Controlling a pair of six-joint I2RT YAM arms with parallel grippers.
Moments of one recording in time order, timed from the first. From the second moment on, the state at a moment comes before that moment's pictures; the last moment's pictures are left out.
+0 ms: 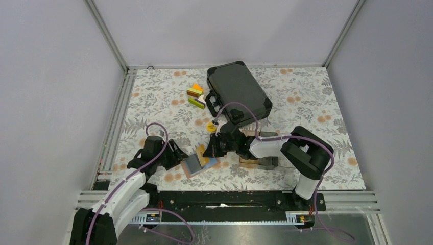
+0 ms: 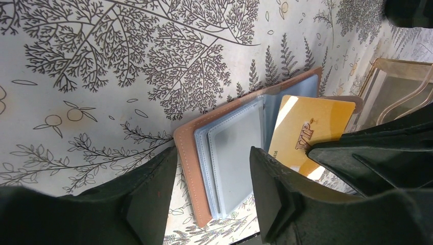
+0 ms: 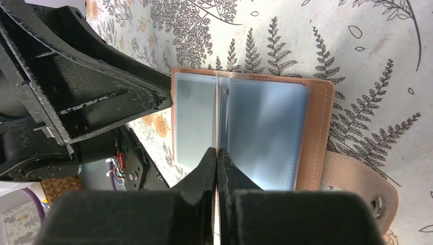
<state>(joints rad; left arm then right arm) -0.25 0.77 0.25 -0.34 0.25 -0.82 0.93 1.77 0.81 0.34 -0.31 0.81</state>
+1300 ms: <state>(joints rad) -0.26 0.77 0.24 -0.35 0.23 -0.82 0.94 1.83 0.72 0.49 -0.34 1.06</state>
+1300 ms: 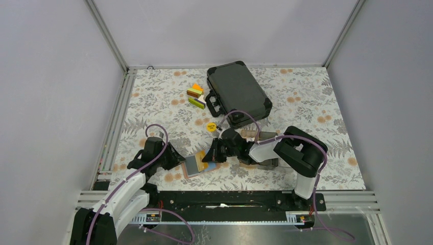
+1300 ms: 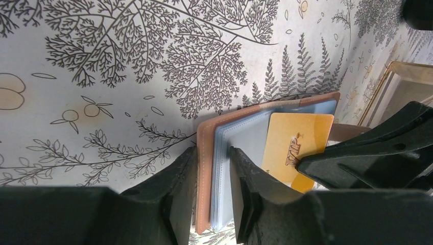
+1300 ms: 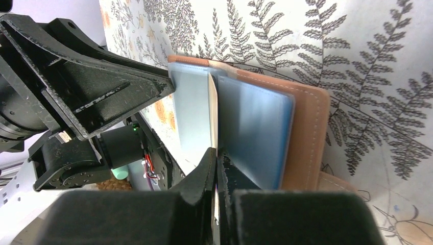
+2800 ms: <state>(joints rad) -0.26 0.75 0.23 -0.35 0.22 -0.82 1.01 1.86 0.68 0.55 -0.30 1.19</state>
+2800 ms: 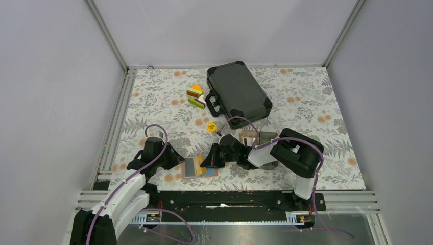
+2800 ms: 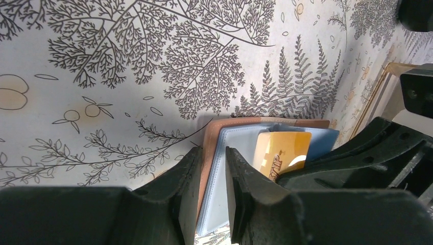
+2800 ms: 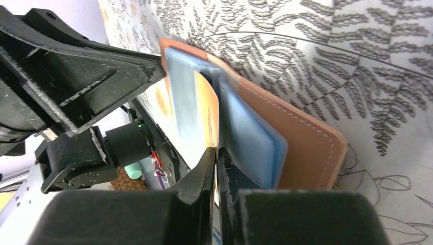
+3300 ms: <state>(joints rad) -0.26 0.74 0.23 -0.35 0.21 -0.82 1.05 1.85 0.68 0.59 -0.22 1.20</state>
